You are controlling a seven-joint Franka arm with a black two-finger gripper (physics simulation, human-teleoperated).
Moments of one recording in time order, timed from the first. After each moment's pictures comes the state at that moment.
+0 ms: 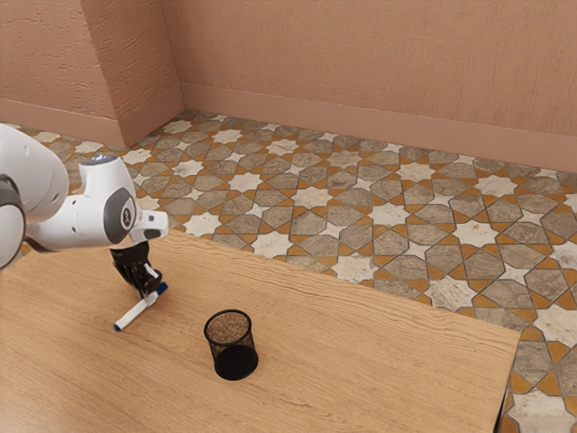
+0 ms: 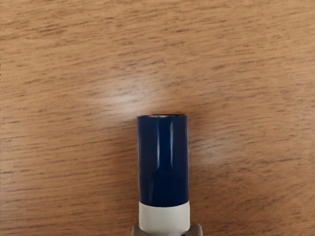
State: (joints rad) arm -0.29 0.38 0.58 -2.13 -0.33 2.38 0.63
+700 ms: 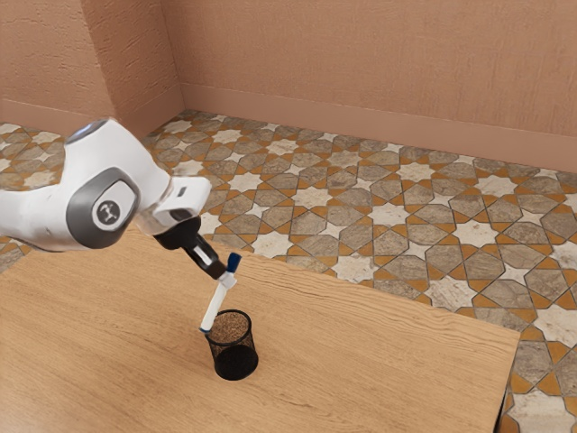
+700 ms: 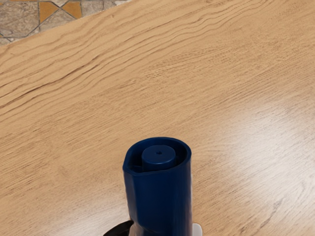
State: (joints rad) arm -0.73 -0.30 0.58 -2.47 -0.23 2.51 0.55
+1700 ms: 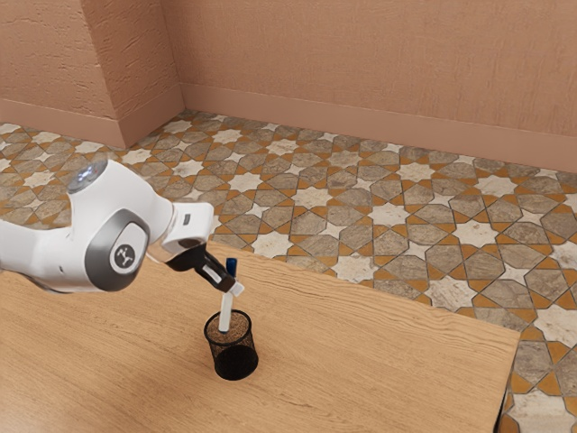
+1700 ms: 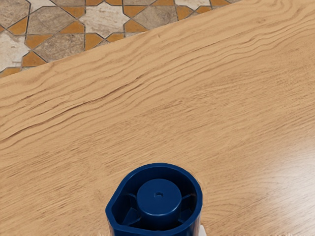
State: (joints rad) arm -0.80 -0.23 0.63 -2.58 -0.30 2.85 0.57
